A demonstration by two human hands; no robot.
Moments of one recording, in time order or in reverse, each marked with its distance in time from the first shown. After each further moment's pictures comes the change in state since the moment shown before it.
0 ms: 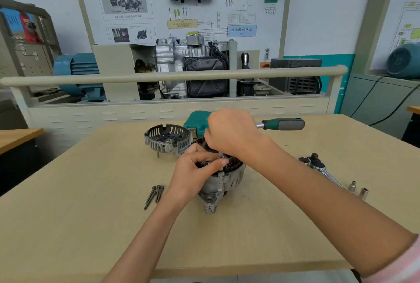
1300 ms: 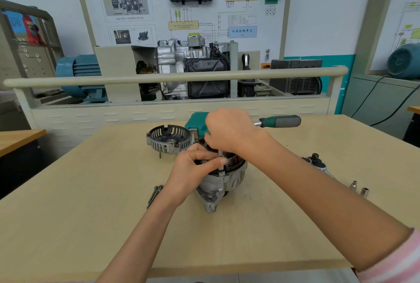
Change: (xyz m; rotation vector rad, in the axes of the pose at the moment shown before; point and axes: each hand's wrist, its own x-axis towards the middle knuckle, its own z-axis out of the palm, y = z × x) left_hand 0.001 0.005 -0.010 -0.051 -0.067 -0.057; right_hand 0.006 -0.004 -0.007 -0.038 -0.055 -0.074
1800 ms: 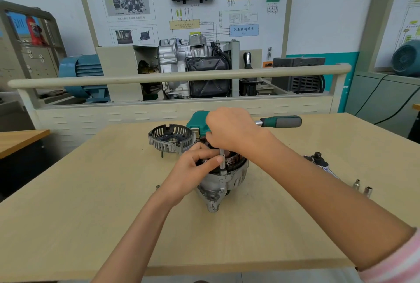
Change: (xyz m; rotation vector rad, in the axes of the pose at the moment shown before) left_hand -0.002 0.002 -0.007 0.055 -0.139 -0.001; right_hand -0.001 0.000 -0.001 0.018 -0.017 -0.017
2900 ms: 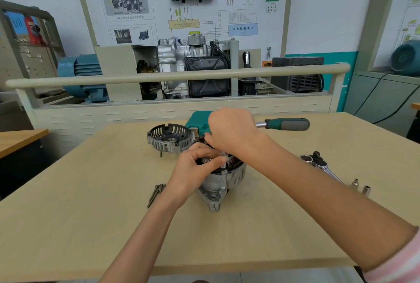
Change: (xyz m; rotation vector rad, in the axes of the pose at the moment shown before) left_hand 0.003 -0.002 0.011 -0.095 0.145 0.002; right_hand -0.001 0.002 0.010 -0.068 0.057 0.075
